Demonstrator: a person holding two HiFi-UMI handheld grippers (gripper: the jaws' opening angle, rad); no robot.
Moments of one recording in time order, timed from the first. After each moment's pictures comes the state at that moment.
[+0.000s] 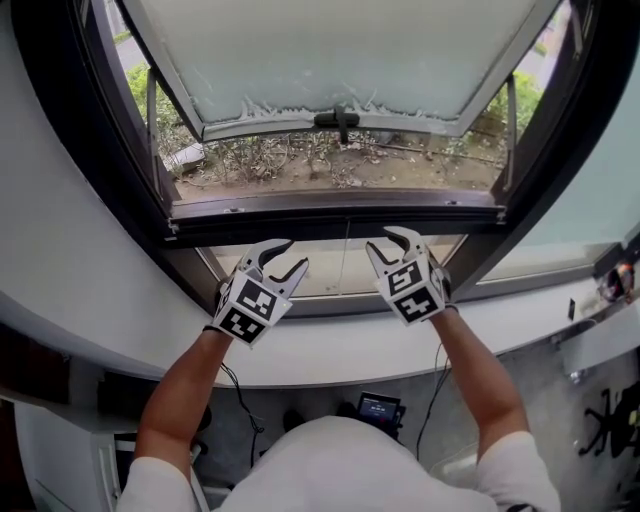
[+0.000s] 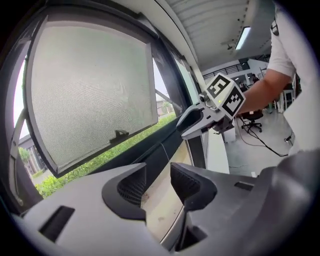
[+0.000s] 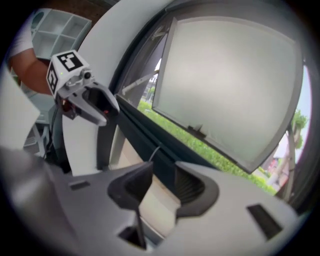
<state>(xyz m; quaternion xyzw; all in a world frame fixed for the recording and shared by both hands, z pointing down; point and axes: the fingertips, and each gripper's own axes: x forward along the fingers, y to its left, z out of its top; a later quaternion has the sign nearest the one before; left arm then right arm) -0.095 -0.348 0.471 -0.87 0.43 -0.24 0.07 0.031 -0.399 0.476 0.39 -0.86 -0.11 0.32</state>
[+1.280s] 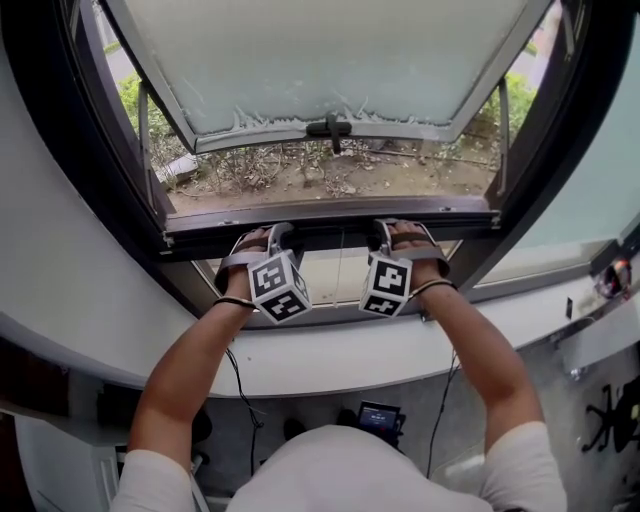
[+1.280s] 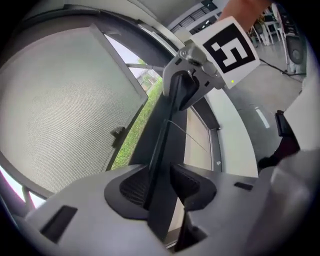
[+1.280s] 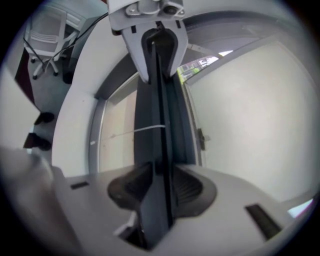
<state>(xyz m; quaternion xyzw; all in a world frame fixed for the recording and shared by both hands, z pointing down) -0.097 -0.420 0.493 -0.74 0.40 -0.48 0.23 0.035 -0.450 0.499 0.32 -0.66 -0.39 0.55</state>
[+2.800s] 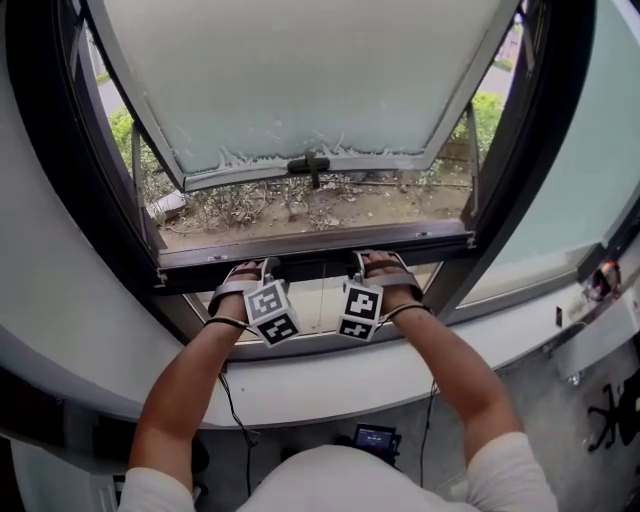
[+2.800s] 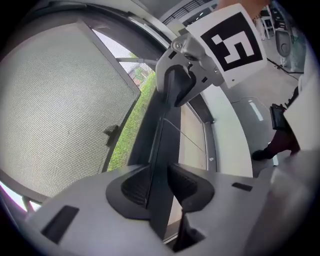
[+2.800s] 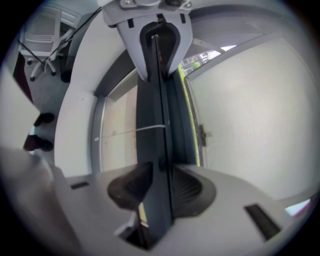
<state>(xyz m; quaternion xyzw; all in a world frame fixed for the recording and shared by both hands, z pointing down) -0.092 -0.417 0.502 -0.73 0.38 -0.52 0.22 0.035 -0.447 0.505 0.33 -0.65 -0.38 0.57</state>
